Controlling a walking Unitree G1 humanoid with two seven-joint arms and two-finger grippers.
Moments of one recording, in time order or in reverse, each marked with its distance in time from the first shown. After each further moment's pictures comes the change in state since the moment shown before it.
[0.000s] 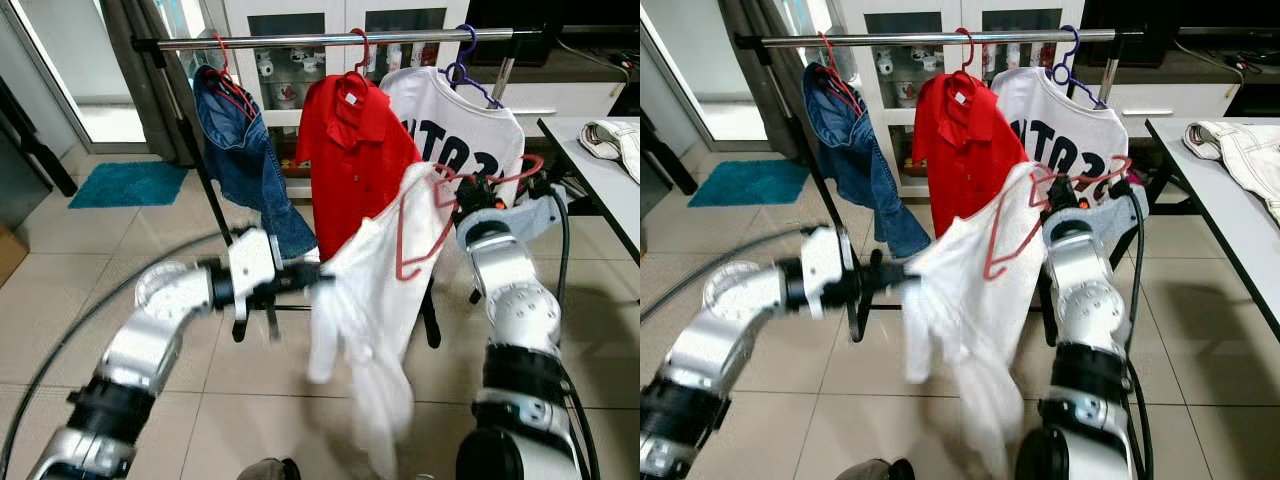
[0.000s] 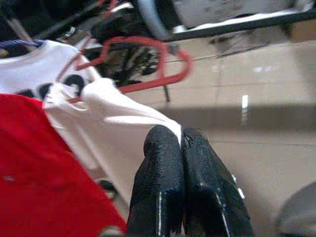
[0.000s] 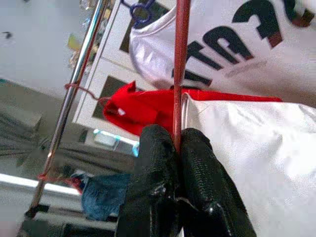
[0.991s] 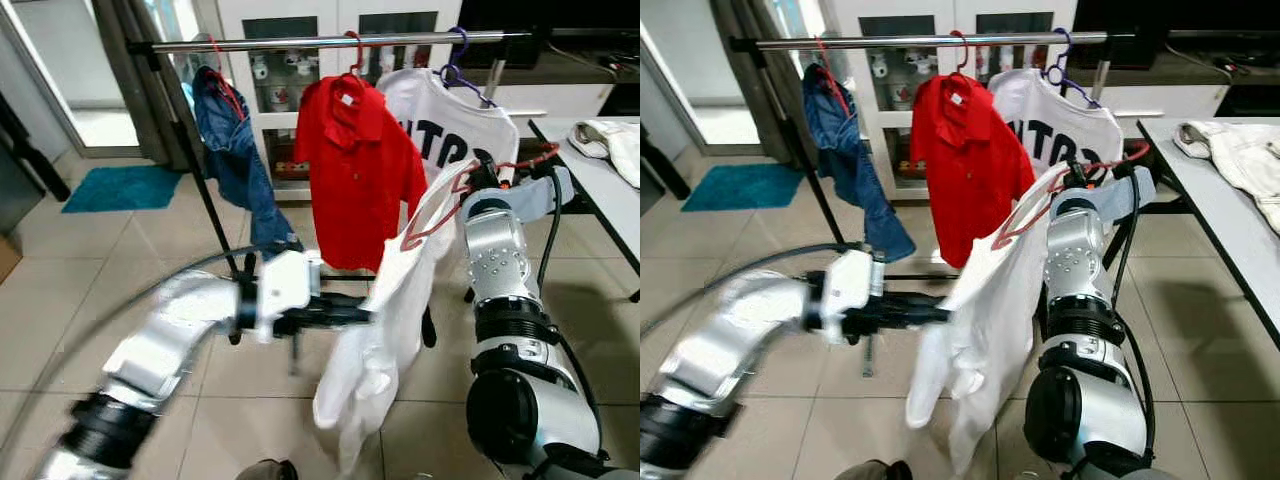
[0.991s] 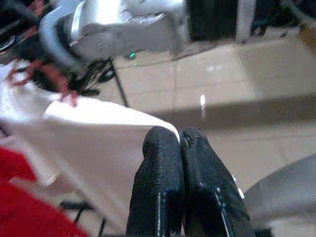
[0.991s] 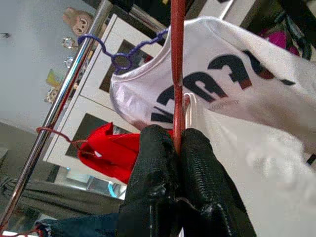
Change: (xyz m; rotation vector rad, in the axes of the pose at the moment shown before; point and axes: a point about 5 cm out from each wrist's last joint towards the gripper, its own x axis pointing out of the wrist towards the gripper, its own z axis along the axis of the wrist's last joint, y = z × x) left arm 0.011 -0.021 0.032 0.005 0.012 -0.169; right arm 0.033 0.000 0.014 -0.089 -0.157 -0.067
